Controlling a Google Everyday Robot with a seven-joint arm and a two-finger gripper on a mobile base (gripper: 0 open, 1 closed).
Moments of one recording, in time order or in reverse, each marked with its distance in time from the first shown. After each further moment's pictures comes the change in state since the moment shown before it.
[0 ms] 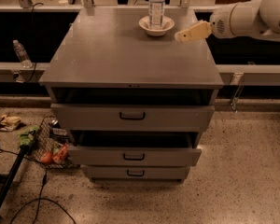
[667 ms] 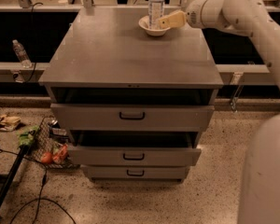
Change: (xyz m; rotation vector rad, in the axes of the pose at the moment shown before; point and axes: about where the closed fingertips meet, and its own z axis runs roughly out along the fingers) arm -0.039 -0.018 0.097 0.035 -0.117 0.028
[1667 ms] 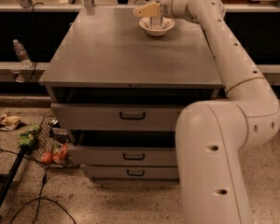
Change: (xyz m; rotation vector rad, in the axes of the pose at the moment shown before) arm -0.037 0.000 0.115 -0.009 -0.099 -0.019
